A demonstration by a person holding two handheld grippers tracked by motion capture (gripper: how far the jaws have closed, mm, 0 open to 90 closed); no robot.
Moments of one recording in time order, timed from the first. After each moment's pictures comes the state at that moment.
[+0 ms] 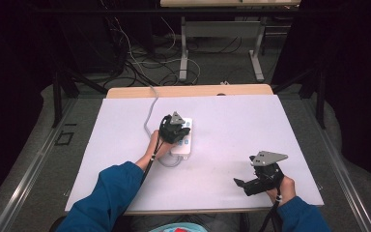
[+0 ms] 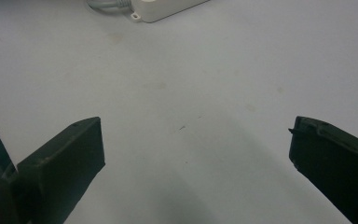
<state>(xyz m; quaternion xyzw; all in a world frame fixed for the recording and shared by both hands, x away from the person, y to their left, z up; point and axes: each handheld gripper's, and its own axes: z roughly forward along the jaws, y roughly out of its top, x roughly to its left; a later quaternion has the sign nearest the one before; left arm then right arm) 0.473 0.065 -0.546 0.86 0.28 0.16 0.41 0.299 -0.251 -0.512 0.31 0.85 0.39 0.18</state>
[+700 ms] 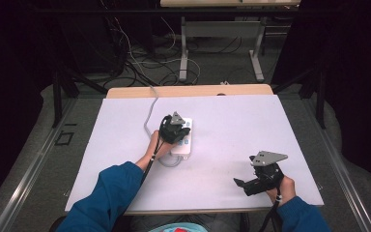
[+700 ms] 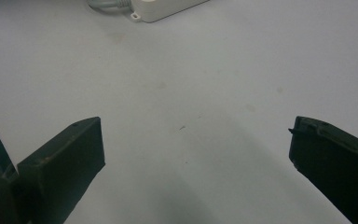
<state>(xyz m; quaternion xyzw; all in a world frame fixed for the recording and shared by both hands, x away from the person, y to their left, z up) 0.472 0.064 -0.545 0.86 0.28 0.16 0.41 0.298 -0.250 -0.512 0.31 0.85 0.39 0.19</state>
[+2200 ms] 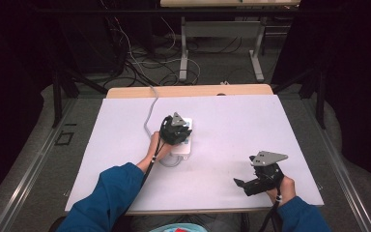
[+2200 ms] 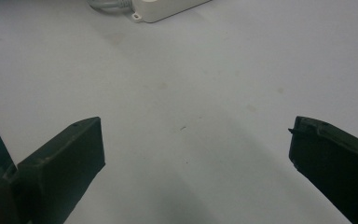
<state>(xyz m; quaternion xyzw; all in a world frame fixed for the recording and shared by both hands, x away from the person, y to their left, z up) 0.465 0.062 -0.541 0.85 0.28 0.17 0.41 0.298 -0.250 -0.512 0.31 0.85 0.39 0.18</state>
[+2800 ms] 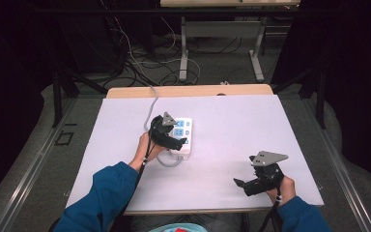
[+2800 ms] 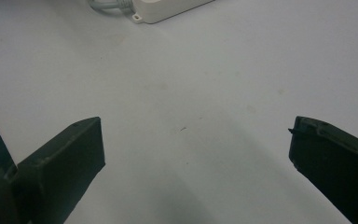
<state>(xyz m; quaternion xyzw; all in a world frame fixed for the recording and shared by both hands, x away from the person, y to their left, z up) 0.442 0.091 -0.512 0.86 0.31 0.19 0.37 0.297 -0.250 -0.511 0.31 0.85 0.39 0.18</state>
